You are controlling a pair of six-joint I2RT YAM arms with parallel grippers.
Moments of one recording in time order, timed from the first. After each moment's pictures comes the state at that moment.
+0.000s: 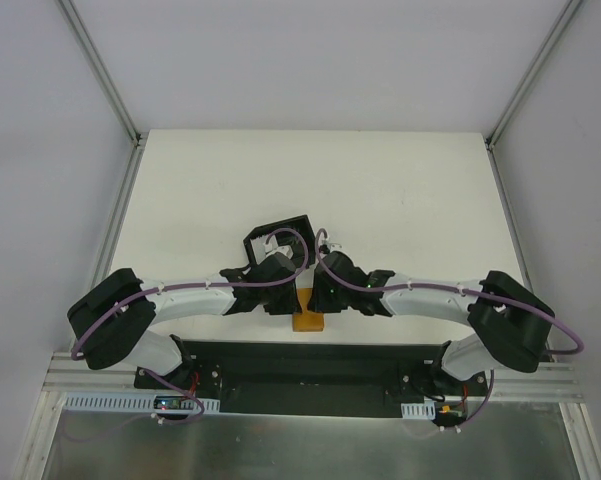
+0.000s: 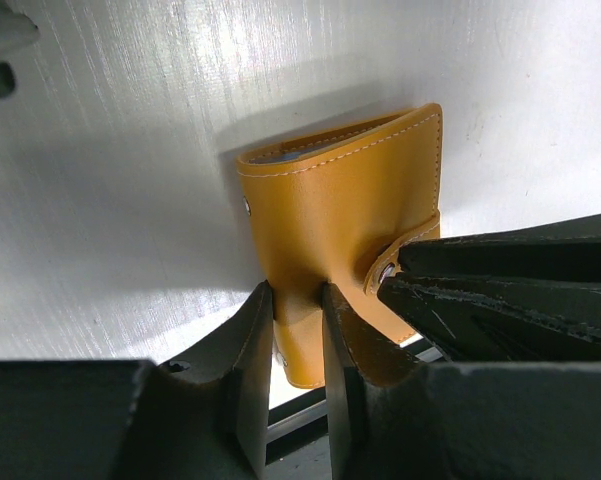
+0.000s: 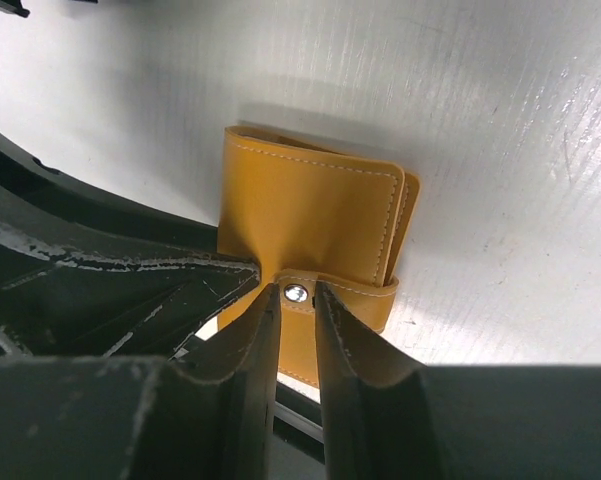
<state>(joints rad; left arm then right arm) -0.94 1.41 0.62 -0.19 0.00 -0.94 1.03 1.48 0.72 -0.17 0.04 0.88</state>
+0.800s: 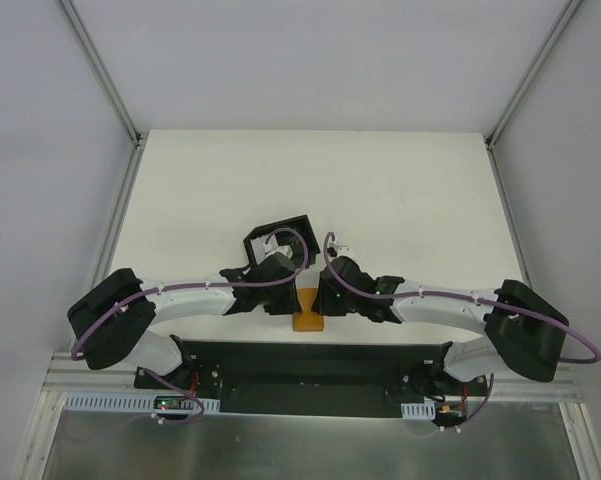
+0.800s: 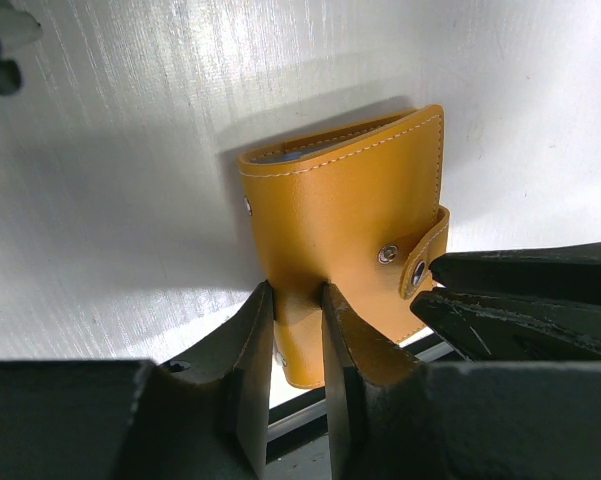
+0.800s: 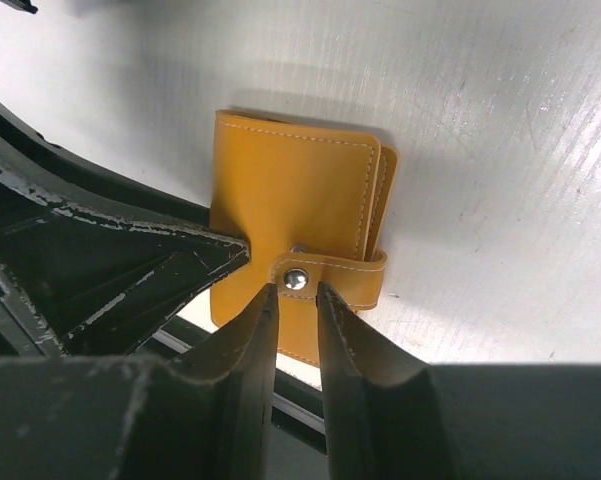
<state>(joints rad) -0.94 1.41 0.62 -0.19 0.00 -0.94 1.05 1.39 0.66 -0.17 0.09 0.91</state>
